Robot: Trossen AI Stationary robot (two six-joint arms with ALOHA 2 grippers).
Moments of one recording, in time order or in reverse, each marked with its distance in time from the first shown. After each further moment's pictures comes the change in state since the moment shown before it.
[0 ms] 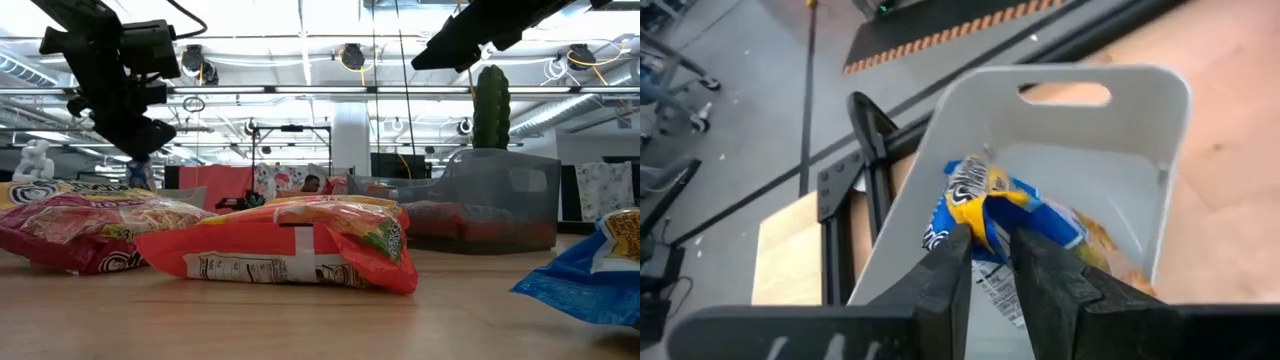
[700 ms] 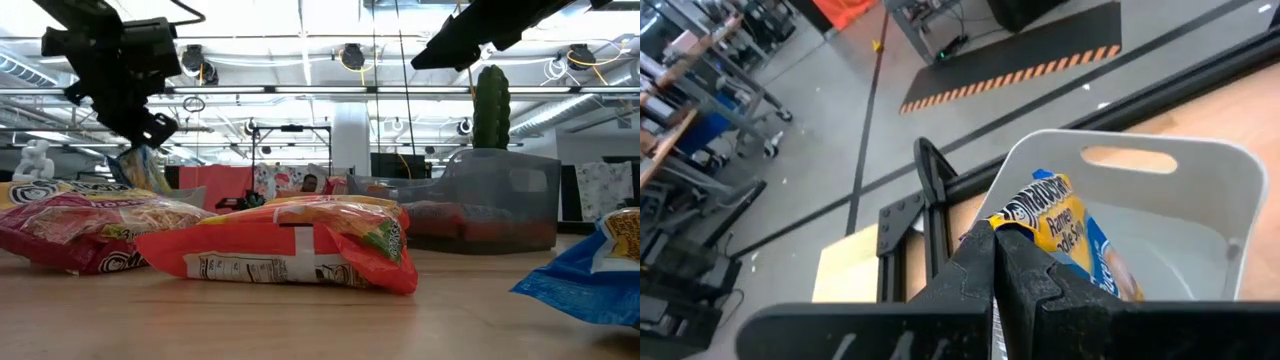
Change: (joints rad) left arm -0.002 0.000 0.005 0.007 -0.205 -0.027; right arm 0.000 0.000 0.000 0.000 0.004 -0.019
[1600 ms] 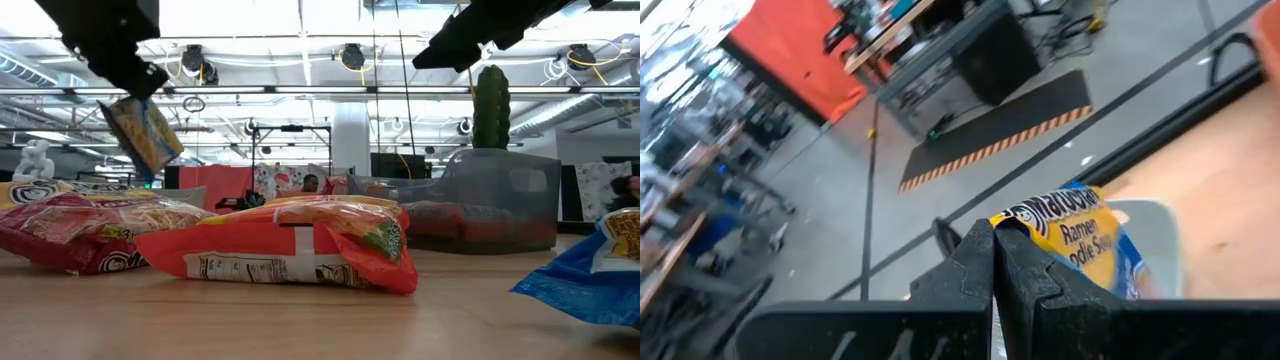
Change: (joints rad) left arm -0.297 -0.001 0.210 -0.475 -0.159 -0.233; right arm 0.000 0.000 0.000 0.000 -0.026 0.015
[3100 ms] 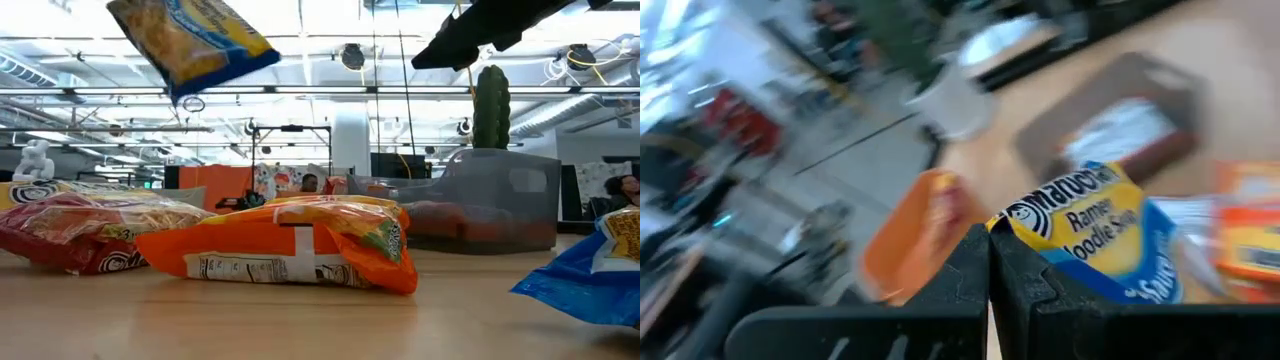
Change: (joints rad) left arm -0.646 0.094 0.142 0.730 0.136 0.895; right arm 0.000 0.000 0.000 -0.001 0.001 -0.047
